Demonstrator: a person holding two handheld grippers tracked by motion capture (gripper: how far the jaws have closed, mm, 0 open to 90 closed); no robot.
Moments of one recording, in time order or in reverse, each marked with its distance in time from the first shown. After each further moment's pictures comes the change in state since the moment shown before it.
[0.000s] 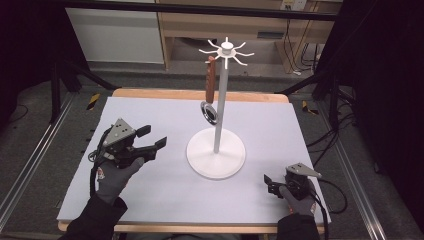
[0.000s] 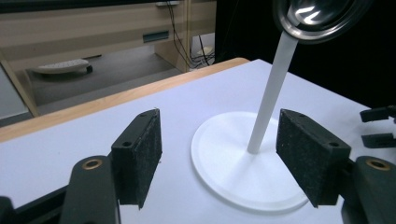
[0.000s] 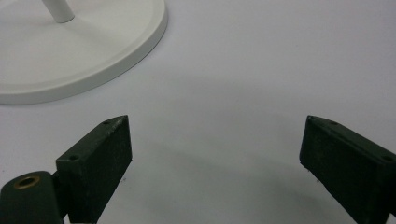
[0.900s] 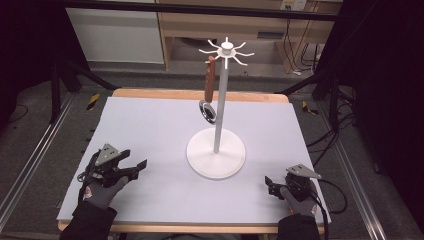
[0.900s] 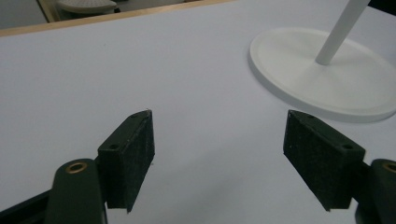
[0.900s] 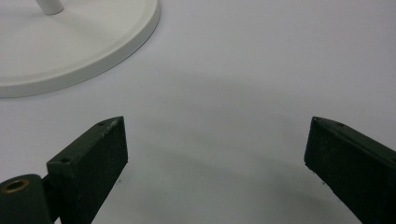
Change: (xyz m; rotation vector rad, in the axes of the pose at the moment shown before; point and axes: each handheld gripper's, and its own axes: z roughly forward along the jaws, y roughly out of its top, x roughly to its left) left arm 0.044 -0.094 -0.009 0.161 0.115 -0.062; right arm -0.001 -0.004 -0.001 0.010 -0.033 -0.010
